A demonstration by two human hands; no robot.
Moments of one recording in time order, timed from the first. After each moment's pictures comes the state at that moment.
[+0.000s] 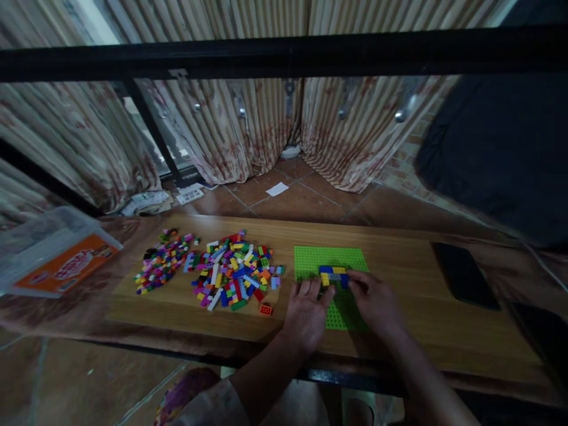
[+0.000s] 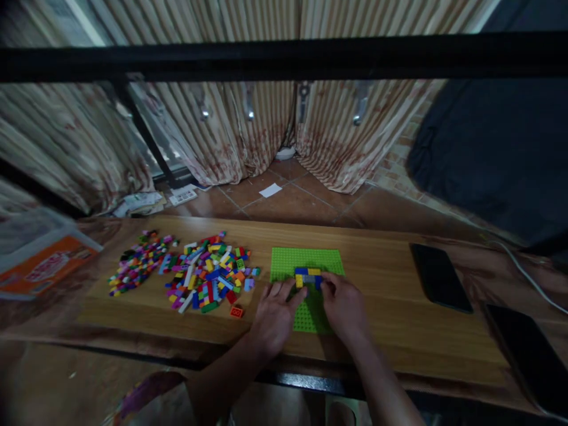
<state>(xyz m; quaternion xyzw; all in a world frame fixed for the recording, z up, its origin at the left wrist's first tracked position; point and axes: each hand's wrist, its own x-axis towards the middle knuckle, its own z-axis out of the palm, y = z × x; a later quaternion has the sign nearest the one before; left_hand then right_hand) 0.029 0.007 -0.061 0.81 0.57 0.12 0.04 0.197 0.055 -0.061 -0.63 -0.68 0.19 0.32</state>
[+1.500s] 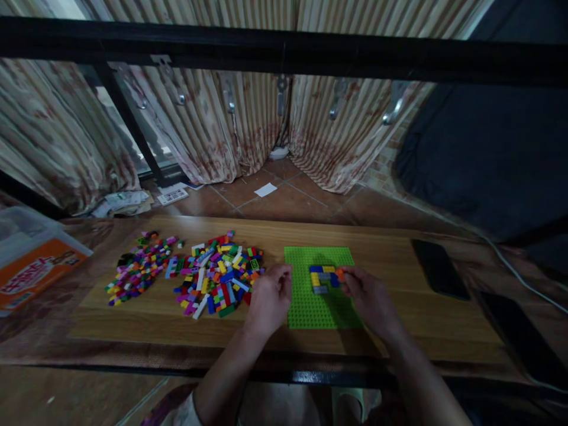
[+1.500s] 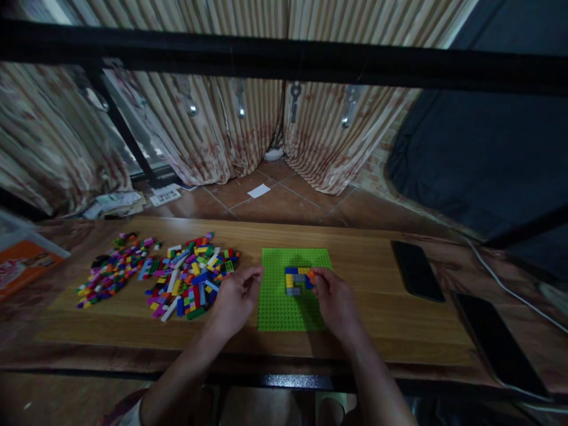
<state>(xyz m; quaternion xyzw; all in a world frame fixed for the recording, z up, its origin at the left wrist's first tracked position) -0.022 0.028 -0.032 0.62 0.60 0.42 0.28 0.195 0.055 -0.045 -0.63 -0.58 0.36 0.37</state>
